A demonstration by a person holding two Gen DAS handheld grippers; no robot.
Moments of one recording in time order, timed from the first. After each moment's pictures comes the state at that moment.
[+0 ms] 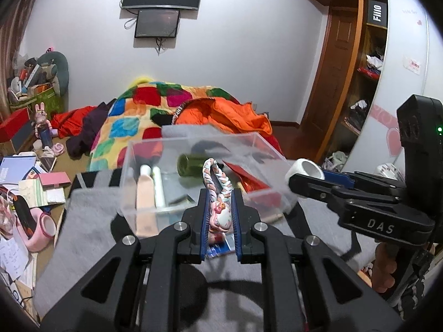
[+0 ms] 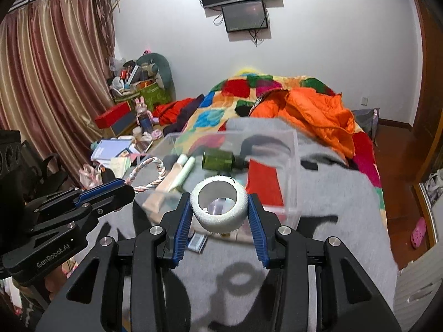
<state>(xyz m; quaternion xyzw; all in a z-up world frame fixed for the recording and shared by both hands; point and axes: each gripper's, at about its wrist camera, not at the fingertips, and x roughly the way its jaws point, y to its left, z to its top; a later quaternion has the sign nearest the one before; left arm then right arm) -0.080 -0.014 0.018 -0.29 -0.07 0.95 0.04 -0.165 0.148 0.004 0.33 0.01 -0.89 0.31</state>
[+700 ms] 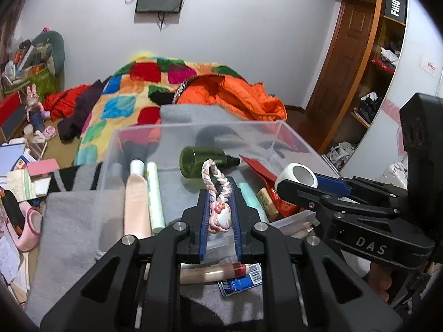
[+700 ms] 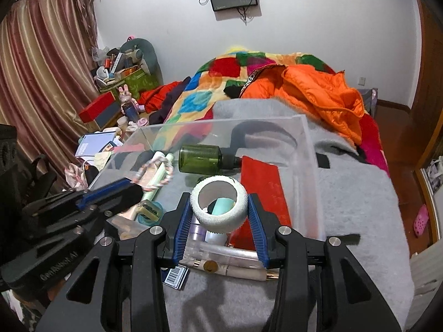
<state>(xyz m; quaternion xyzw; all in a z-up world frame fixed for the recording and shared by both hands) -0.161 -0.030 -0.025 -0.35 -0.09 0.93 0.05 -0.231 0.114 -0.036 0.39 0.01 -0.88 0.28</state>
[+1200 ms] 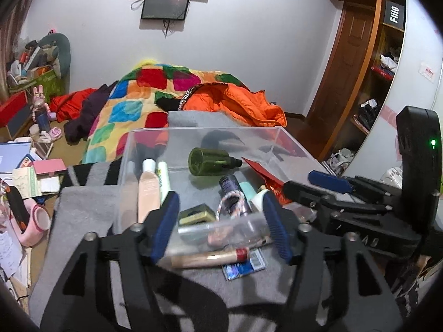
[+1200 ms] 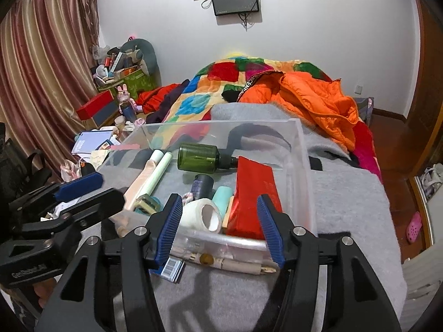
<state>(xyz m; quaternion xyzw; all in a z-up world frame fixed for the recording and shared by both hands) -0.126 -0.037 -0.010 -0.33 -0.09 0.94 0.03 -0.211 0.120 -0.028 0.37 0.03 -0.89 0.27</state>
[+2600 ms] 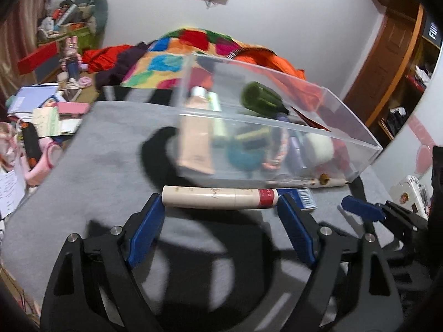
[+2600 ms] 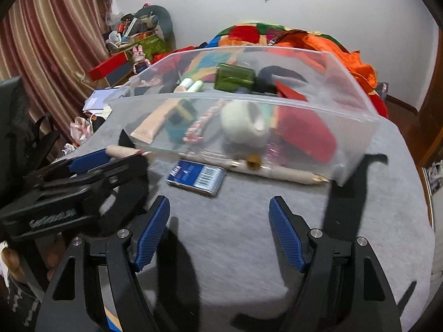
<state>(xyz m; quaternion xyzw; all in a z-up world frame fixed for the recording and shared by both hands) -0.079 -0.067 -0.075 -0.38 -0.15 0.91 -0.05 -0.149 0.101 -0.087 0.43 0.08 -0.85 0.30</state>
